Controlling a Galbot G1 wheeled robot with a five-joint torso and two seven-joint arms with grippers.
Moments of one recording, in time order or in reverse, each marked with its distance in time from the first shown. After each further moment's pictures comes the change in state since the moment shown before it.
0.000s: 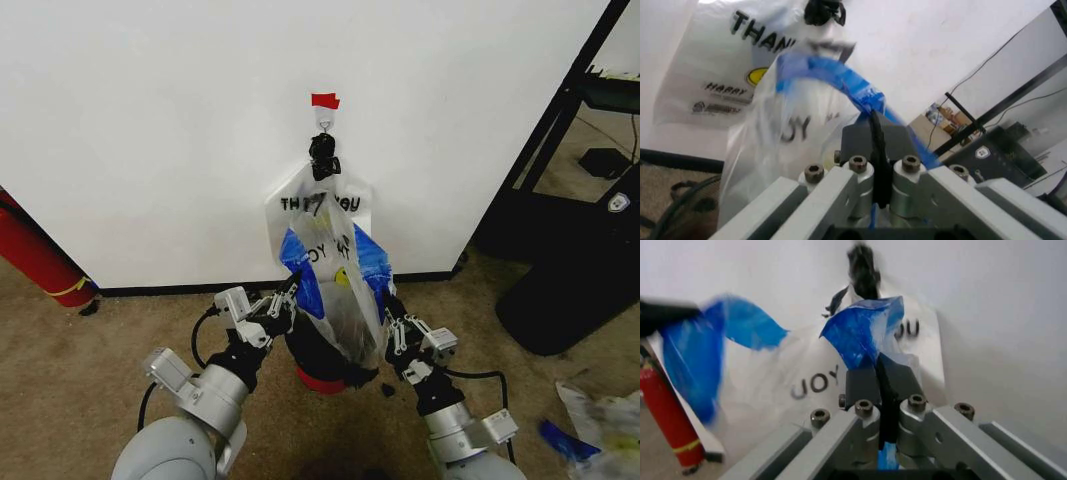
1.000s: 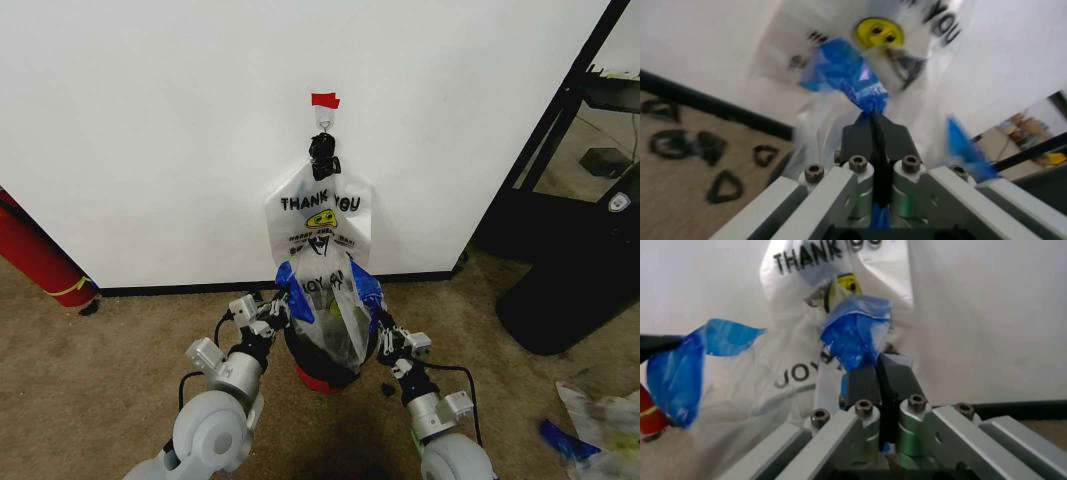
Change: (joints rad) left arm -0.084 -0.112 0.054 0.346 0.030 -0.063 0.004; right arm 0.122 0.022 -0.023 -0.269 0.050 0.023 0.009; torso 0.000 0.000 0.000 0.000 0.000
